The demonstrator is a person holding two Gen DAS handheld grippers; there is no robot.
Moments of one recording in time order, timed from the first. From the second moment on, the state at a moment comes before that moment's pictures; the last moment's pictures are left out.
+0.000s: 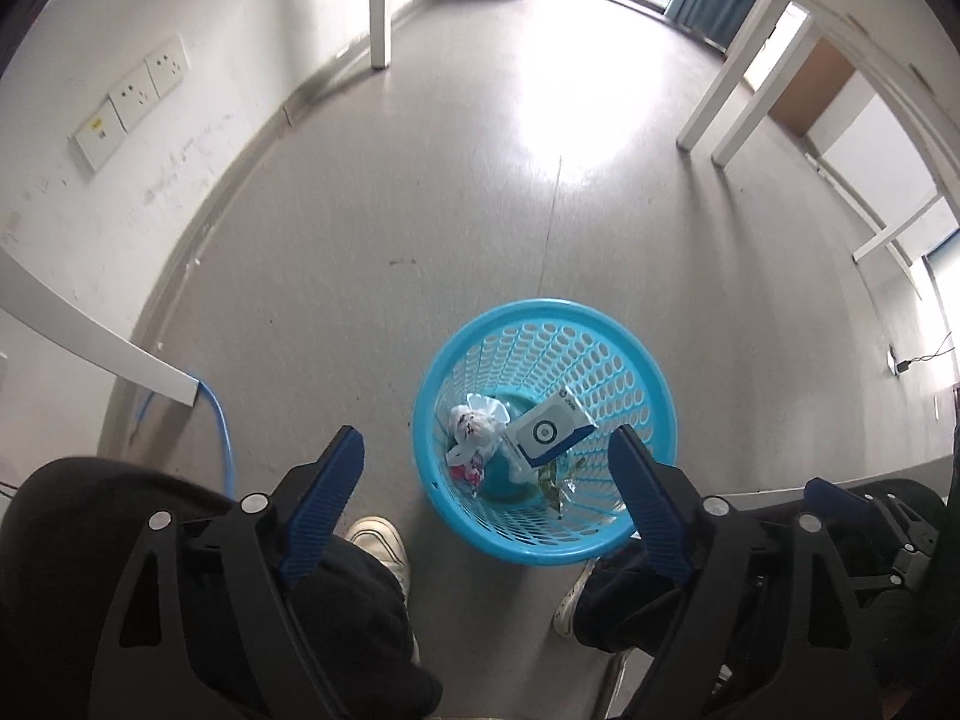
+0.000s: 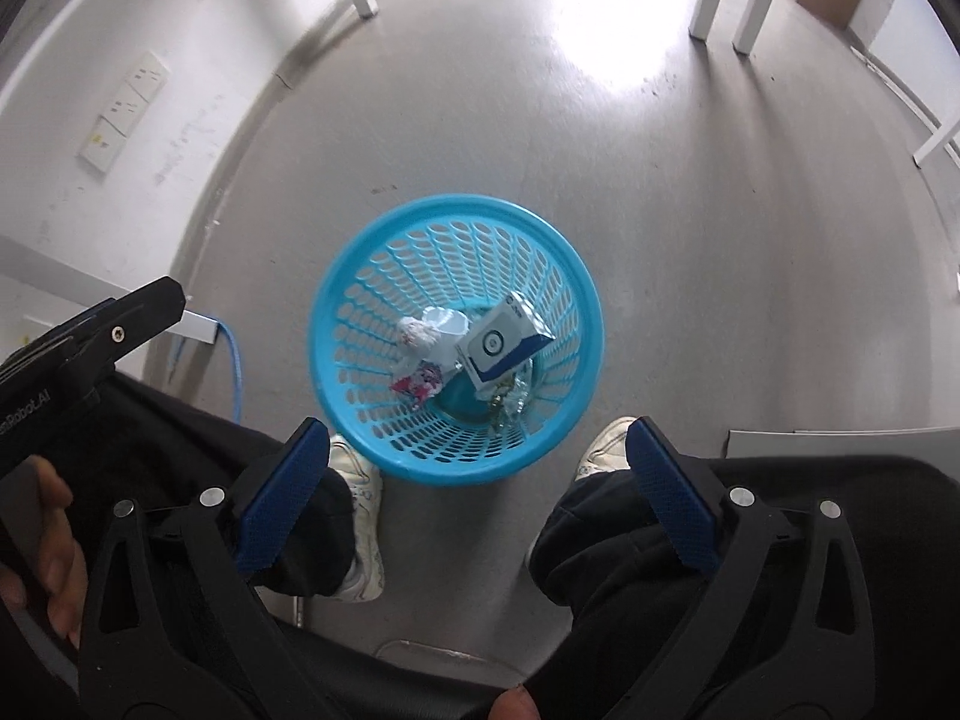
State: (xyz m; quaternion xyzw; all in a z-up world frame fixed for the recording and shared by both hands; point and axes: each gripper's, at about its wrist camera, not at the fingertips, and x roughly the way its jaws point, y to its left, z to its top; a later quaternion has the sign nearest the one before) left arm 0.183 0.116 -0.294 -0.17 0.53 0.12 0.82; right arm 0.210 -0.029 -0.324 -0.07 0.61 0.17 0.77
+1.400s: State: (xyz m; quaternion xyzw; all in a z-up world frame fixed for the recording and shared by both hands) left arm 0.025 0.080 -0.040 -0.09 0.31 0.00 0.95; right arm 0.028 -0.111 -0.033 -0.02 0.36 0.30 0.89
